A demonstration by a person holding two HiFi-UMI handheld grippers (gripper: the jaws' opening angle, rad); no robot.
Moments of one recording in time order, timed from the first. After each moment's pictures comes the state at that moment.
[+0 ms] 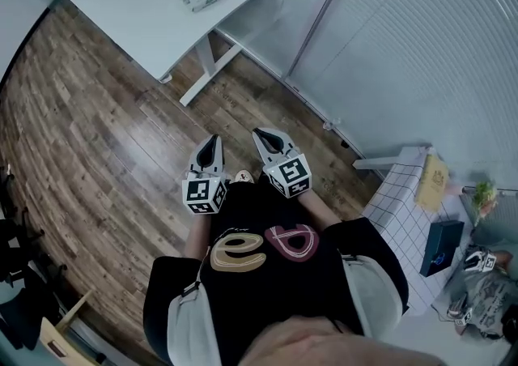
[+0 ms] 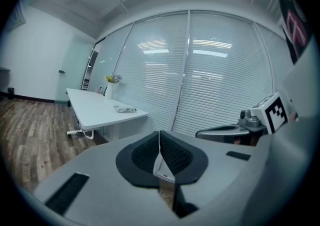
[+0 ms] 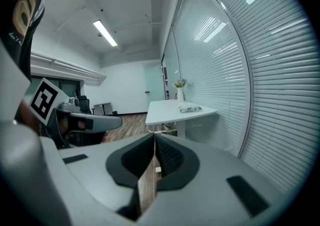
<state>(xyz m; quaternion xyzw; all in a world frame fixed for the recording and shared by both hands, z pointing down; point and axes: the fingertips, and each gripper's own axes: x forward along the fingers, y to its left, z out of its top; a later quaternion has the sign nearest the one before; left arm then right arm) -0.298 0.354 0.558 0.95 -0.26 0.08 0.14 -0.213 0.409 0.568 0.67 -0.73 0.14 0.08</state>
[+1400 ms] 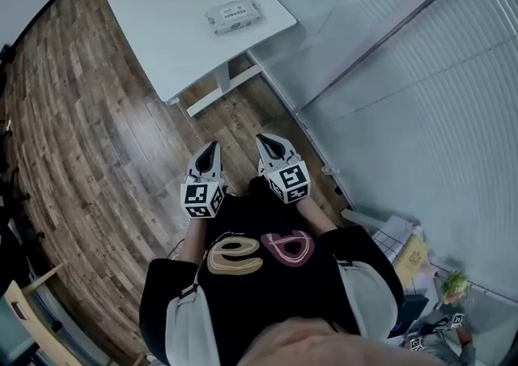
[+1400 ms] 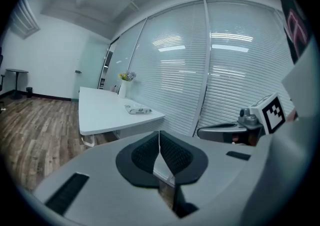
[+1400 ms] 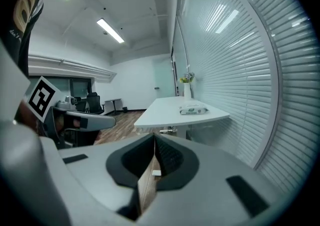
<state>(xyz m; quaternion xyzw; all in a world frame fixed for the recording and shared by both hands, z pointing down) -0.218 0.249 0.576 0.91 -0.36 0.09 0.16 -0.108 0.285 0.584 0.60 -0.78 0.14 0.11</state>
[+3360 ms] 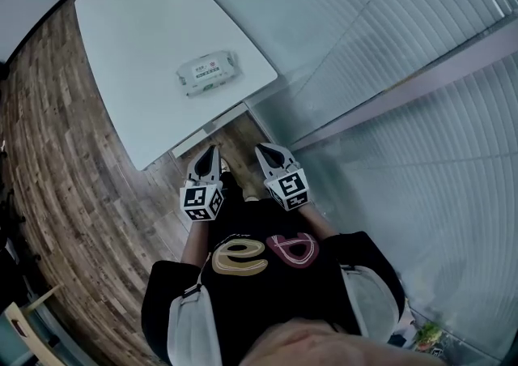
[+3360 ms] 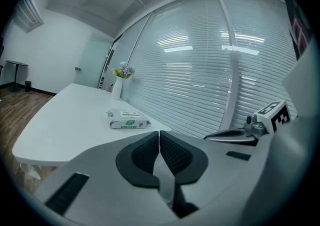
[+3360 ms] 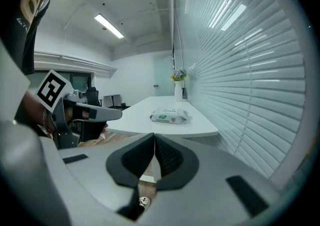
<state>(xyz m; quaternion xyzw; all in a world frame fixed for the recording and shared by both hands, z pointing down) -0.038 0.073 0.583 0.91 -0.38 0.06 0.18 0.071 0.125 0.595 0.58 -0.79 0.13 0.14</state>
